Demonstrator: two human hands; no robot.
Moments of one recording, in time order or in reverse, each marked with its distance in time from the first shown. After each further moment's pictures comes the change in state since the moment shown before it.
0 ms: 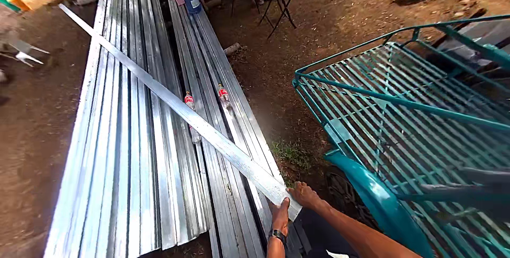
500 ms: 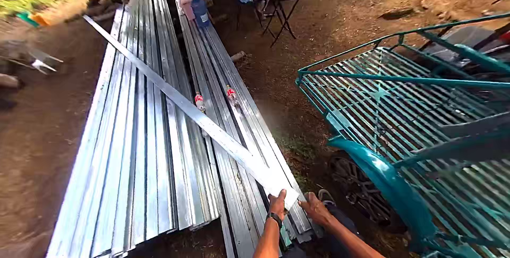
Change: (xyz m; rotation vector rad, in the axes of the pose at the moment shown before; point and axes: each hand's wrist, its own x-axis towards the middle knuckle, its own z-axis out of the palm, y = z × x) left_hand -0.017 -0.059 -0.133 0.023 -0.072 -0.021; right_hand -0.115 0.004 0.185 0.530 0.153 -0.026
